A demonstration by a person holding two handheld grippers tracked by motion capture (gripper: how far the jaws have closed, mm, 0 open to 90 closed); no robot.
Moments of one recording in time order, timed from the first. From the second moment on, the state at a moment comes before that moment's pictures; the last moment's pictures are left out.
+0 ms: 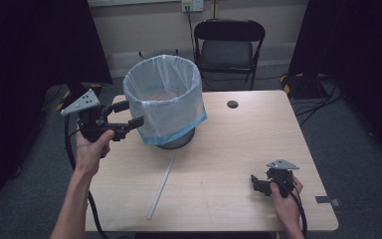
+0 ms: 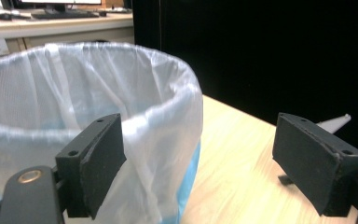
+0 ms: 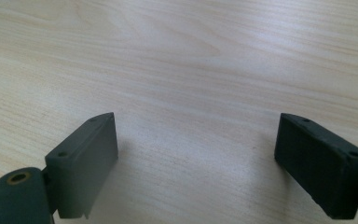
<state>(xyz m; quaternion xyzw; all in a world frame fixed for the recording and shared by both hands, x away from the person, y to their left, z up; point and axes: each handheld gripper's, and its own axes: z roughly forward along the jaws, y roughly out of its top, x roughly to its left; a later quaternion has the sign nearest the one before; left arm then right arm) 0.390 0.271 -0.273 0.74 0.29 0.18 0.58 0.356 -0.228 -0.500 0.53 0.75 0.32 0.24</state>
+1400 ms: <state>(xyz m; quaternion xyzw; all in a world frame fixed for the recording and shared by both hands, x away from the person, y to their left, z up) 0.340 0.265 -0.428 0.80 0.36 0.12 0.47 0.356 -0.228 -0.500 0.53 0.75 0.32 0.24</state>
